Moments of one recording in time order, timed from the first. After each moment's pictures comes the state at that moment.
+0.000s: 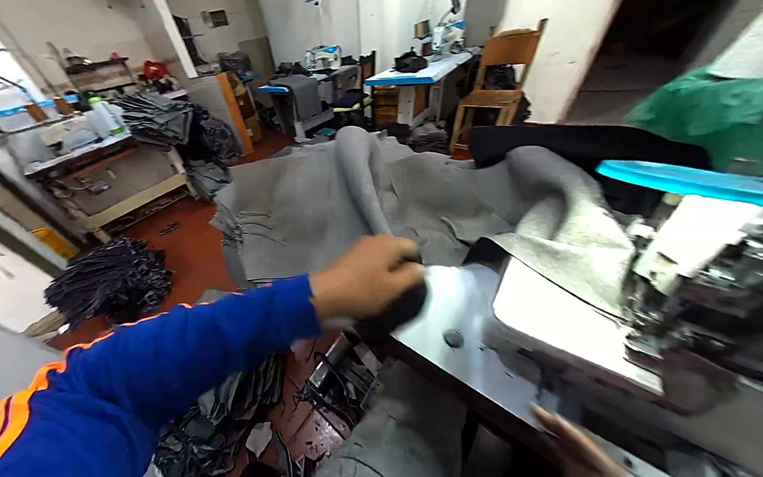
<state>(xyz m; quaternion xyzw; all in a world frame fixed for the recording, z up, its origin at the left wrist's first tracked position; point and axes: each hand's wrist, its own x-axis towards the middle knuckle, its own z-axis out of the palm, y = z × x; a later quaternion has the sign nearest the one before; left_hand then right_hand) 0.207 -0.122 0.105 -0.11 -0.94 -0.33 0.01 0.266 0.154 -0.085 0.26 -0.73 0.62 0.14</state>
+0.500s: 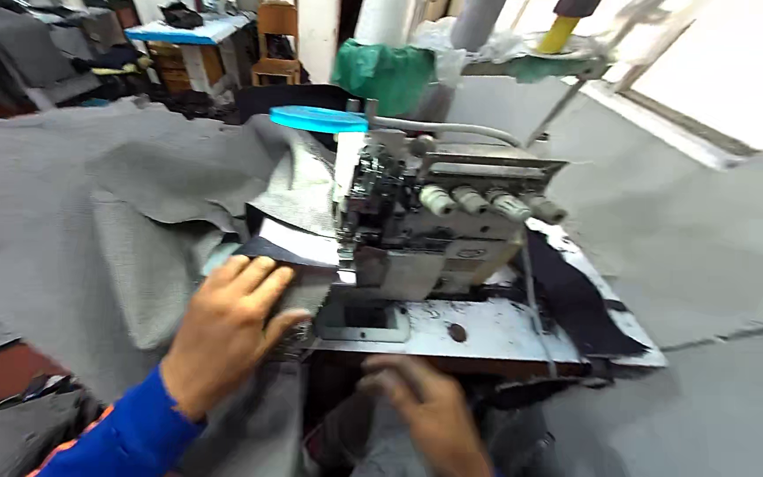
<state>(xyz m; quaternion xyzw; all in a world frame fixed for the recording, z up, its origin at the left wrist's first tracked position) 0.190 -0.024 -0.002 -0.29 -0.90 -0.14 0.29 0.283 0.229 -0.056 0.09 -0.80 0.58 0.11</state>
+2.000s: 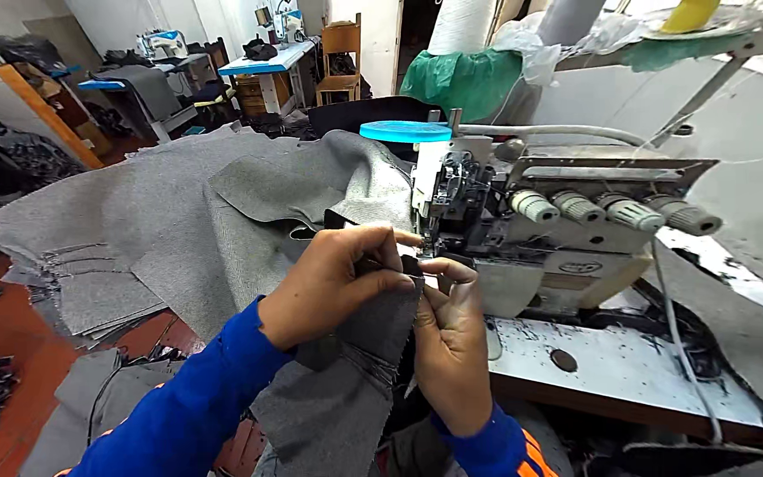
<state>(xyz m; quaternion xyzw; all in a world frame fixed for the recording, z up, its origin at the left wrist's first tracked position) 0.183 -0.019 0.076 -0.40 -0.77 -0.49 0.07 0.224 0.134 -0.011 0.18 -0.65 0.68 0.27</state>
